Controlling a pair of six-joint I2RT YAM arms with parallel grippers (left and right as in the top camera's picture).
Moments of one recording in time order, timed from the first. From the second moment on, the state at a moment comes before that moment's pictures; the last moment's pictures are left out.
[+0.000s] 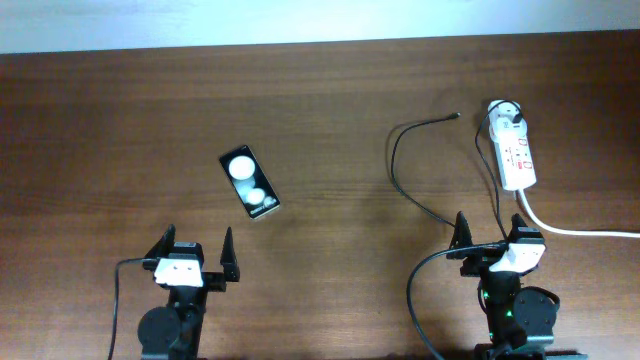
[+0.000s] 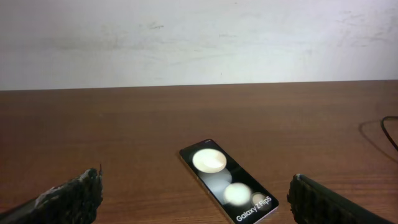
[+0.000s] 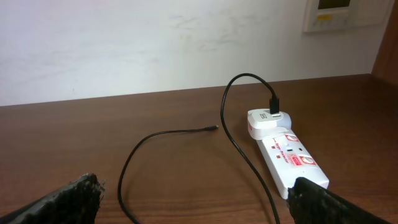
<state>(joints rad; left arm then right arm) -0.07 0.02 0.01 -0.07 0.01 0.01 -0.03 0.01 0.01 -0.07 0.01 0.09</state>
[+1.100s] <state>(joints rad) -0.07 0.02 0.01 0.10 0.01 0.01 -0.03 0.01 0.01 -0.07 0.01 0.09</state>
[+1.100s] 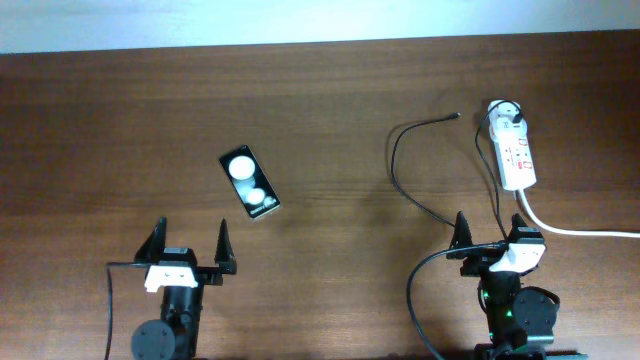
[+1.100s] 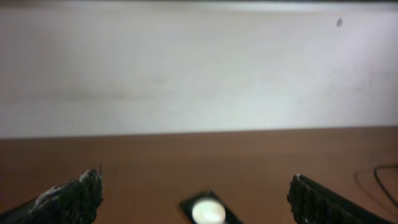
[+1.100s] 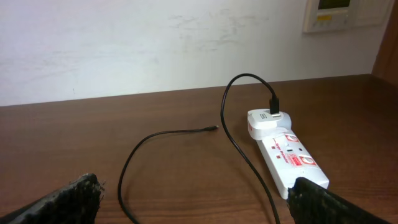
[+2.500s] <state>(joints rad) -0.07 0.76 0.91 -0.61 0.25 0.01 -0.03 0.01 0.01 -0.07 0.01 0.09</state>
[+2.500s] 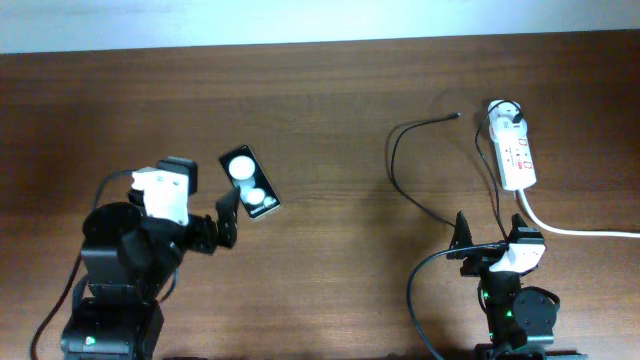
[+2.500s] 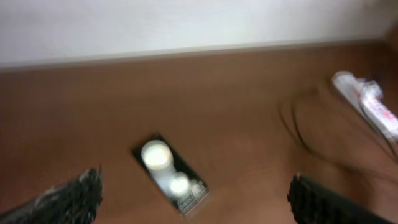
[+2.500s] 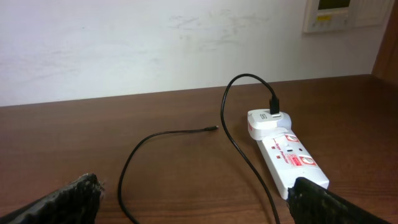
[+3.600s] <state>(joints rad) -0.31 1.41 1.52 -1.03 -0.13 -0.53 -0.03 0.01 0.01 -0.07 0.01 0.09</state>
